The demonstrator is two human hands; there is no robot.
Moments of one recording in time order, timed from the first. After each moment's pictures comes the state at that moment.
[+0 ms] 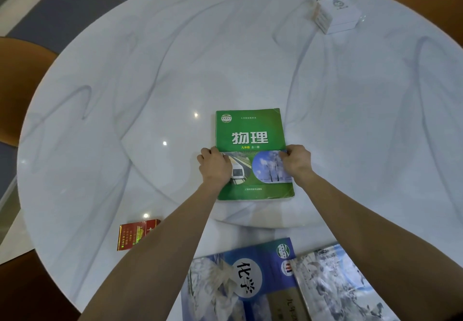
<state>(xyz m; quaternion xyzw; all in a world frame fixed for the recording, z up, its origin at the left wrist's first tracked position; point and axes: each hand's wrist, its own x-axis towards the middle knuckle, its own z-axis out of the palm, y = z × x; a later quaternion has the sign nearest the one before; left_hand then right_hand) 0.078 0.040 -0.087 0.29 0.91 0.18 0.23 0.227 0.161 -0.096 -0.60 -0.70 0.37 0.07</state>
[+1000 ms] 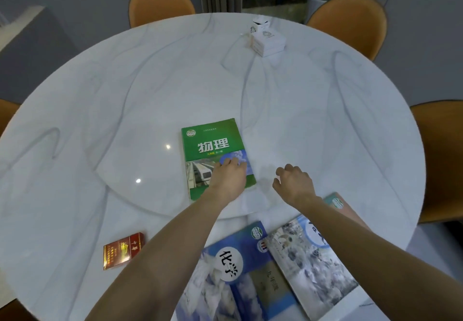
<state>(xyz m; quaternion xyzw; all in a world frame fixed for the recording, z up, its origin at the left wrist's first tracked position) 0.175 0.033 -0.043 0.69 0.72 -0.04 0.06 0.349 0.083 -0.056 -0.53 -0.84 0.08 -0.03</state>
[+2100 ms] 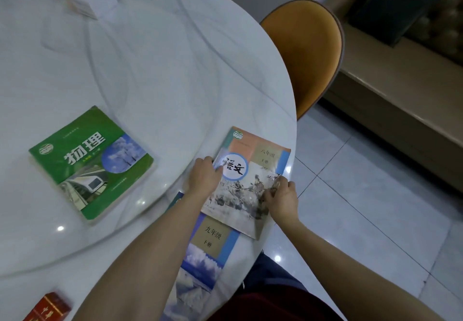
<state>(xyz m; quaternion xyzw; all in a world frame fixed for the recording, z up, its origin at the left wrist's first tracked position) 0.330 0.017 -0.120 0.67 0.66 0.04 0.33 0.496 -0.095 -0.117 -0.85 -0.40 0.28 0.17</state>
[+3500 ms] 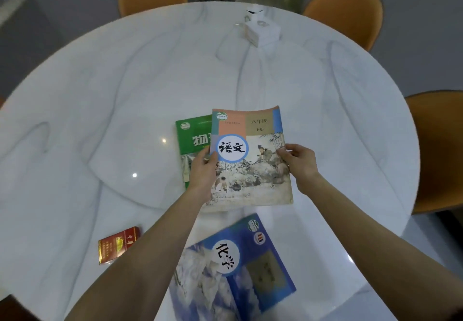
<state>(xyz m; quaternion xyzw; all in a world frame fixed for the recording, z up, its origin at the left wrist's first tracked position) 0.152 0.011 -0.039 0.19 0.72 0.52 0.43 0.351 0.096 -0.023 -0.61 -0.46 0.57 0.32</state>
